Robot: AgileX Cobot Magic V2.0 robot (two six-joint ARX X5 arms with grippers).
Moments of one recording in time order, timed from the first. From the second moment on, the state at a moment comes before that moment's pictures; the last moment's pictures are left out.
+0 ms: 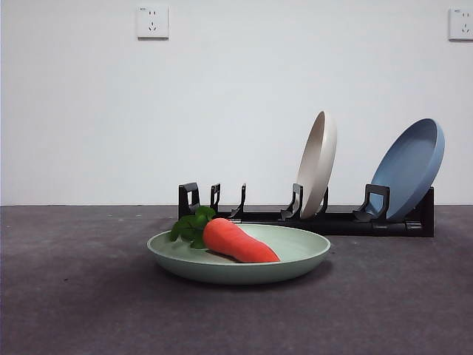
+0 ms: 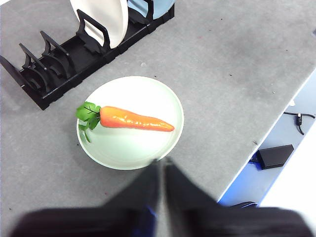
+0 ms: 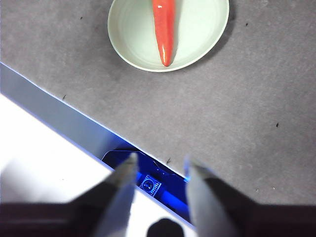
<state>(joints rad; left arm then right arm) -1.05 0.93 1.13 -0.87 -0.25 -0.13 0.66 0.77 1.02 -1.16 -0.10 0.16</state>
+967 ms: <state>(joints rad) -0.79 0.84 1.11 -0.58 -0.25 0.05 0.66 0.77 1.02 -1.16 -0.10 0.16</state>
